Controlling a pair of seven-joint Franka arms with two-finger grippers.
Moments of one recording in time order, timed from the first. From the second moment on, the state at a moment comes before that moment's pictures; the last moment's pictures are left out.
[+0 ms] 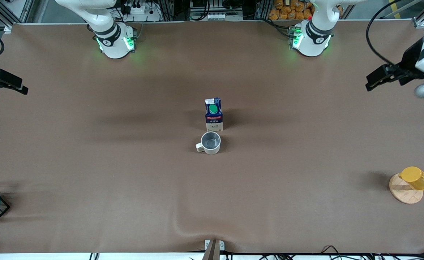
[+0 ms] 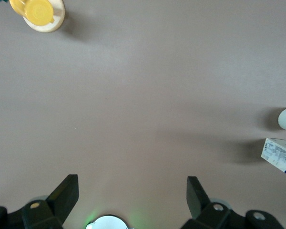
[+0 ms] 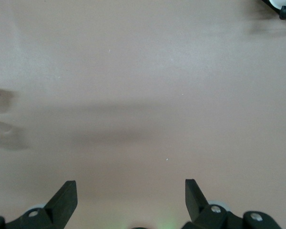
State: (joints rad) left arm 0.00 0.03 -0.12 -1.48 0.01 1.43 -0.30; right arm -0.05 -0.01 -0.08 -1.57 0.06 1.48 -0.11
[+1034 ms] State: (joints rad) left arm -0.04 0.02 -0.08 -1.51 0.01 1.49 -0.26; right arm -0.05 -0.01 -0.08 -1.57 0.06 1.48 -0.11
